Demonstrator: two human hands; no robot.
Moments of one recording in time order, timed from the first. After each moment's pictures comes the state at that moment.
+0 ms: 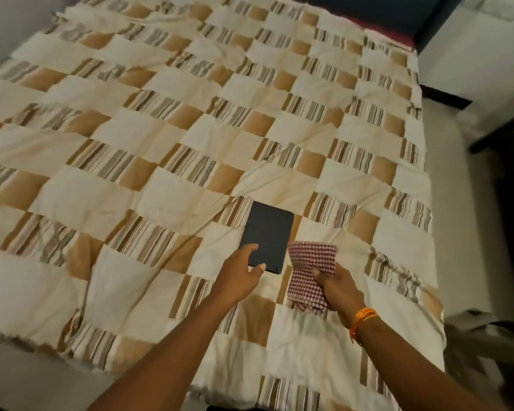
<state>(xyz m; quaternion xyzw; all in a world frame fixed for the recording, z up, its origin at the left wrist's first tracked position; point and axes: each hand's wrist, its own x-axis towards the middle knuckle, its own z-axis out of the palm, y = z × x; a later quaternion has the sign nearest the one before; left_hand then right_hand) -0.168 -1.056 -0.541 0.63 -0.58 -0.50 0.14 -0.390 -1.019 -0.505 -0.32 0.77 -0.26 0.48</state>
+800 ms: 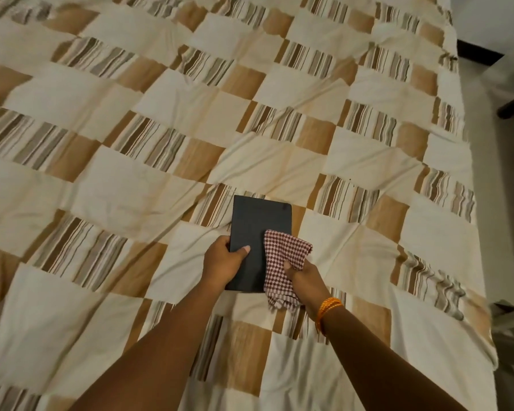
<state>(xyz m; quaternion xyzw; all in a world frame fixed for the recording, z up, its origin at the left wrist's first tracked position) -0.211 -1.154 -0.712 0.72 -0.41 -0.54 0.17 -0.384 -1.104 -0.678 -0.24 0.77 -0.20 0.55</state>
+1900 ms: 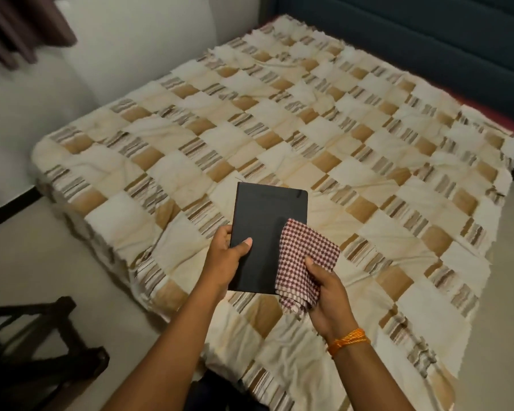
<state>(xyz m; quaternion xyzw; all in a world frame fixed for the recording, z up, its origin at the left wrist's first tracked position) -0.129 -0.968 -0.369 0.67 -0.21 -0.51 0.50 -0.329 -0.989 -0.354 -0.15 0.51 -0.38 0.76</state>
